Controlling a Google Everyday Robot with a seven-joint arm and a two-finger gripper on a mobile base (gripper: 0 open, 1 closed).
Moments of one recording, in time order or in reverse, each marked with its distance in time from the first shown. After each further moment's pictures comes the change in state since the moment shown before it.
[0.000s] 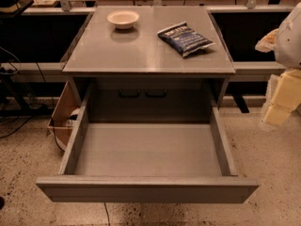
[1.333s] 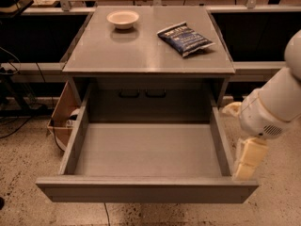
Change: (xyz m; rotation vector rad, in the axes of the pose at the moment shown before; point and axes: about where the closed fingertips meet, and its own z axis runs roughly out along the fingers) arm 0.017 0.061 0.144 -0.216 -0.111 -0.057
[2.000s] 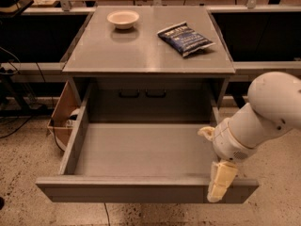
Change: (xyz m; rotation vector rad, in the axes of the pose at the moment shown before) arm -0.014 0.022 0.092 -0.082 -0.090 -0.062
